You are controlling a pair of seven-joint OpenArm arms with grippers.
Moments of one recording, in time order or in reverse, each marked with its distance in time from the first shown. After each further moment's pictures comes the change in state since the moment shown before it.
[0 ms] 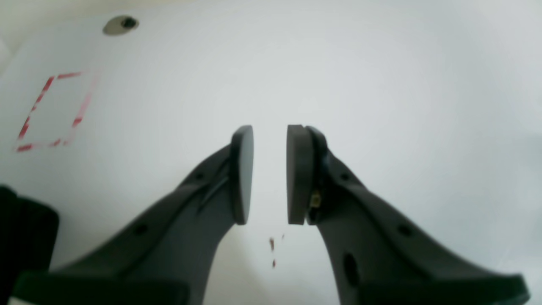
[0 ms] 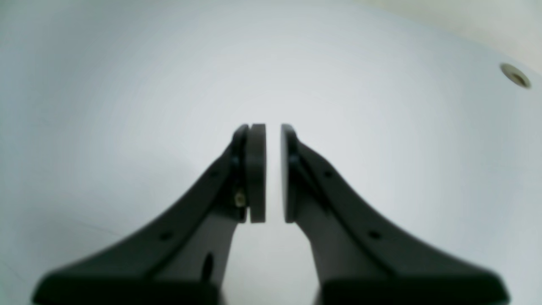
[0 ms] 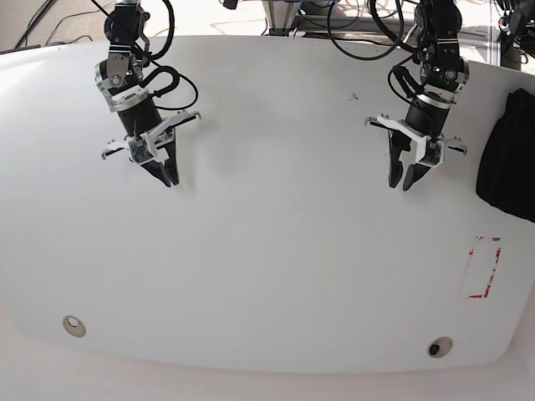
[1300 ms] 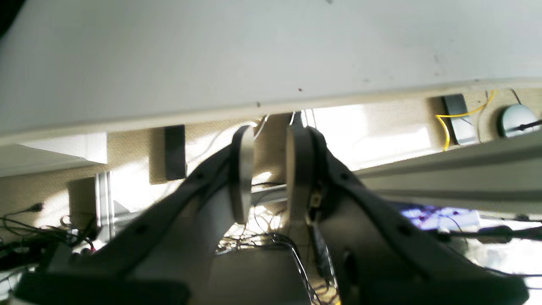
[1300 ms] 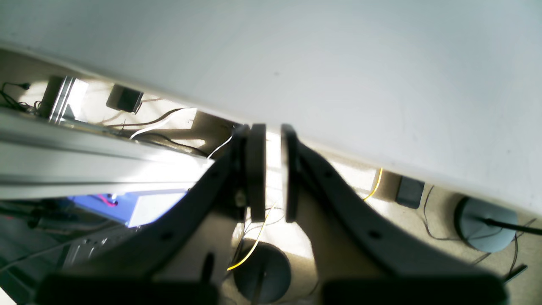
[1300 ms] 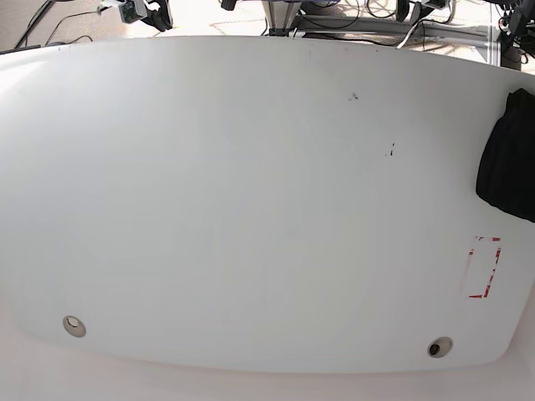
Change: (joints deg) left arm 49.0 3.3 -5.1 10.2 -0.4 0.4 -11.3; right arm -44.2 4.2 1.4 9.3 10.6 -1.0 0.8
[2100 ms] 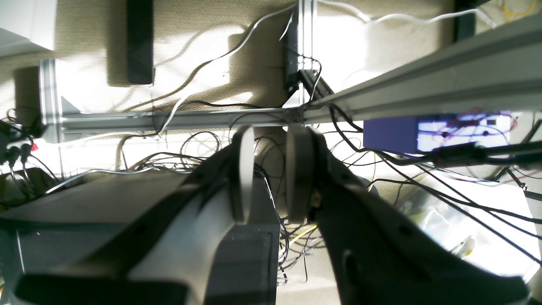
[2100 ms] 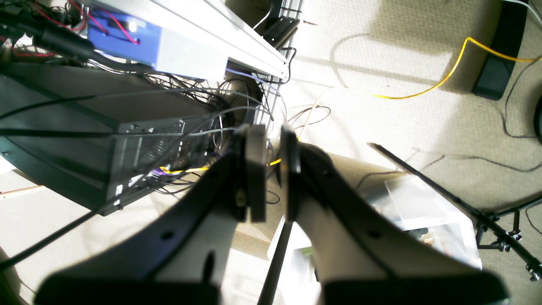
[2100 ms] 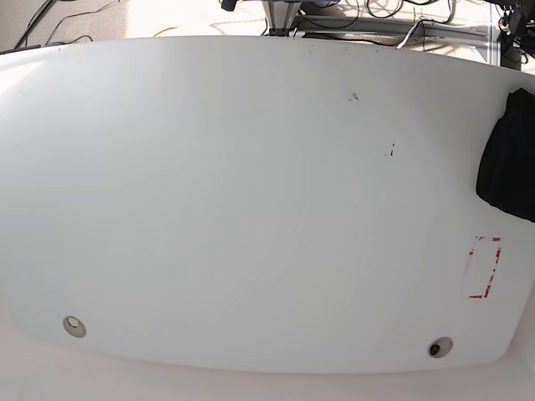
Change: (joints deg) left arm -7.9 1.9 1.4 -24.6 -0.1 -0.1 -0.6; right arm -3.3 4.0 -8.3 -17.6 0.8 -0.2 0.3
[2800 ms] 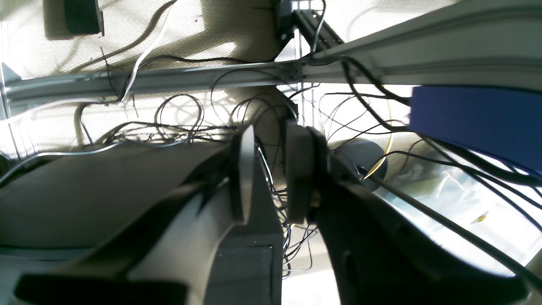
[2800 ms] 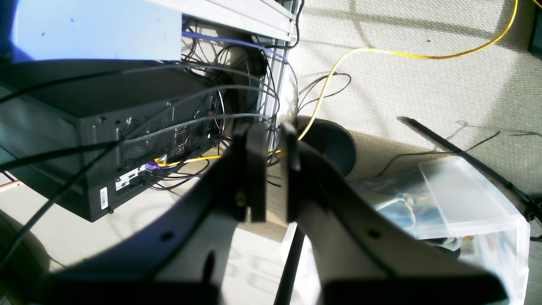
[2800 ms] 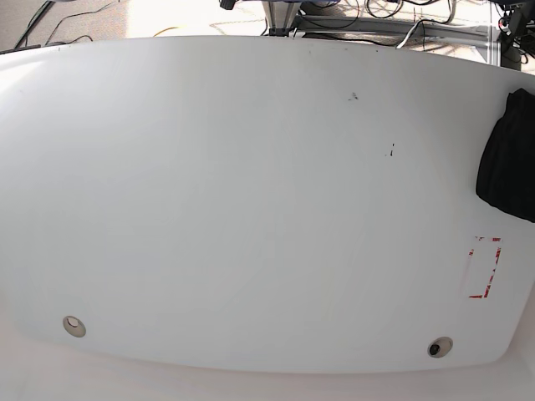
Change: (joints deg) left arm -25.5 -1.9 3.4 -34.8 8.9 0.8 0.2; right arm 24.7 -0.4 -10.4 -34.2 0.1 -0.2 1.0
